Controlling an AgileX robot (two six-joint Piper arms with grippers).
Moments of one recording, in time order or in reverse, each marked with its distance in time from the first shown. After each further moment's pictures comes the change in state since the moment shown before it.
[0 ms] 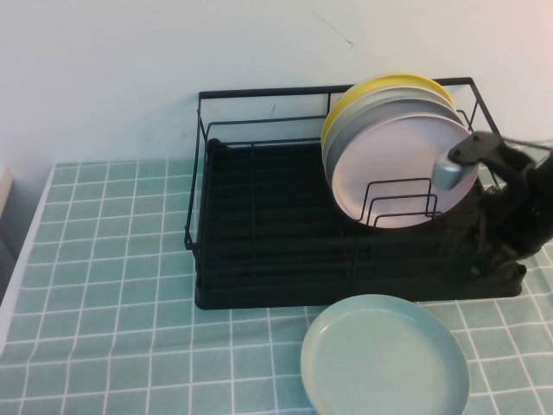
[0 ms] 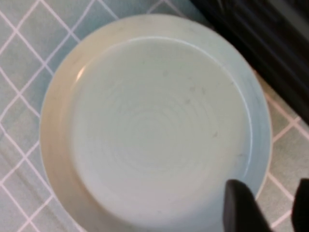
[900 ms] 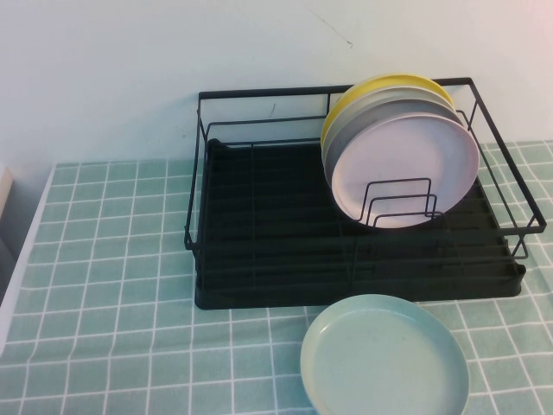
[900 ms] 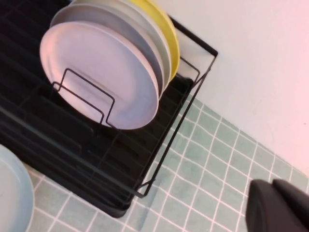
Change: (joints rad) right arm 0.000 -0.618 -0.078 -0.547 -0.129 0.399; left arm 0.000 0.000 0.000 0.000 0.000 0.000
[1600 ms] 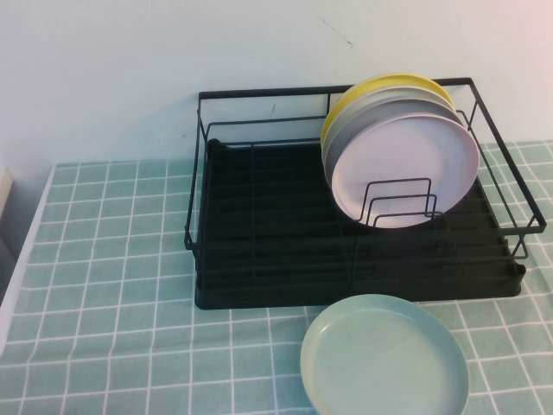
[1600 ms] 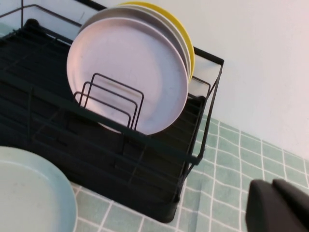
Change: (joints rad) right arm 0.000 -0.655 0.938 0.083 -0.620 0.079; left arm 0.000 0.000 0.000 0.000 0.000 0.000
